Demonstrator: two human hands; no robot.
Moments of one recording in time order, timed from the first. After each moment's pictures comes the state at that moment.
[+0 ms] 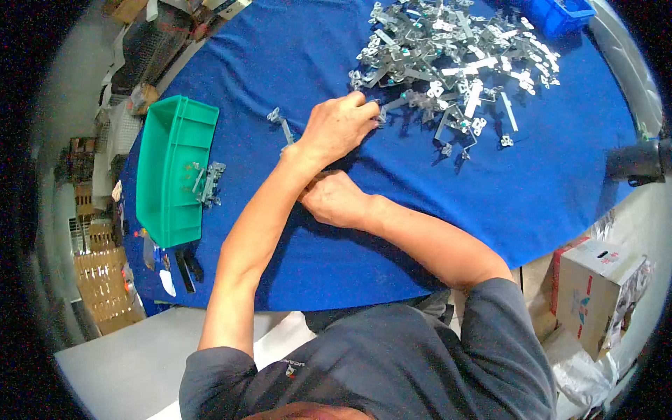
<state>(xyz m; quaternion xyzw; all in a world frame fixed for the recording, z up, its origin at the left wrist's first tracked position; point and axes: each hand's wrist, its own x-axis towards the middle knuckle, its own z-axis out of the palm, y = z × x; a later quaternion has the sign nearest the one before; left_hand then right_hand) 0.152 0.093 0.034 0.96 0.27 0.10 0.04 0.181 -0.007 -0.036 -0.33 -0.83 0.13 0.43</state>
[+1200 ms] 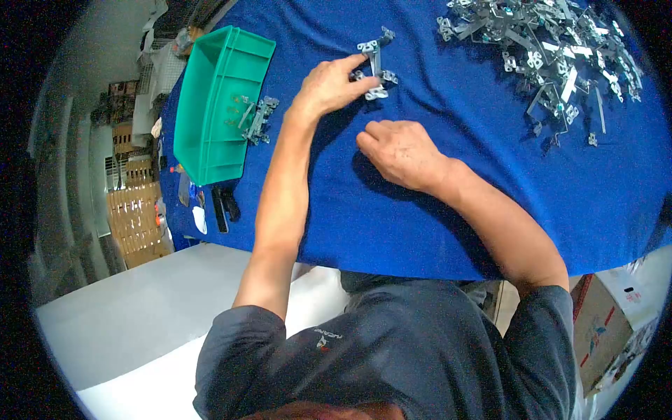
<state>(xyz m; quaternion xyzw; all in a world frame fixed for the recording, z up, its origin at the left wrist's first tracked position) 0.026 0.111 0.048 0.82 0.55 -0.03 0.15 0.189 -0.012 -0.015 -0.33 -0.86 0.17 0.37</state>
